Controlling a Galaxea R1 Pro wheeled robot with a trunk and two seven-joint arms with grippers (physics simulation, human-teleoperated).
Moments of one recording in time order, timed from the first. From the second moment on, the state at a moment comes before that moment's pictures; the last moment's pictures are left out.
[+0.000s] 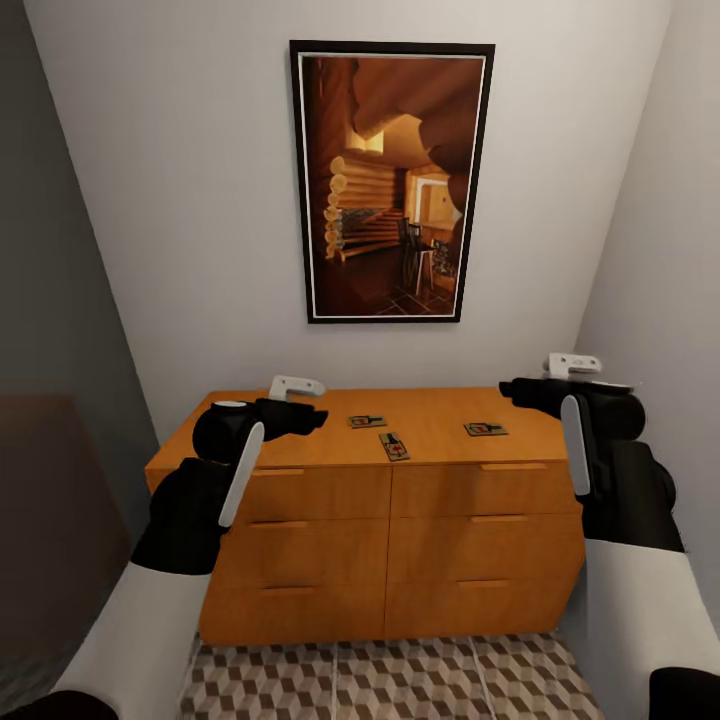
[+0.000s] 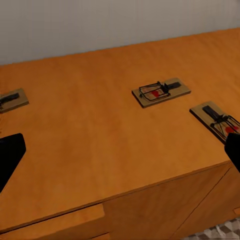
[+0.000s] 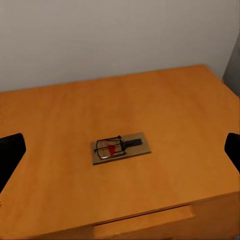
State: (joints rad) left arm -0.79 -0.11 -0.18 -1.46 0.01 1.04 -0.05; right arm -0.85 -0.06 -0.14 -1.48 0.02 1.04 0.00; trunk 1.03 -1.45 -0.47
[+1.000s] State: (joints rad) left arm -0.83 0.03 -0.17 -1.50 0.01 1.04 -0.18; right arm -0.85 -0.02 -0.14 -1.41 0.02 1.04 0.00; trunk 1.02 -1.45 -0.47
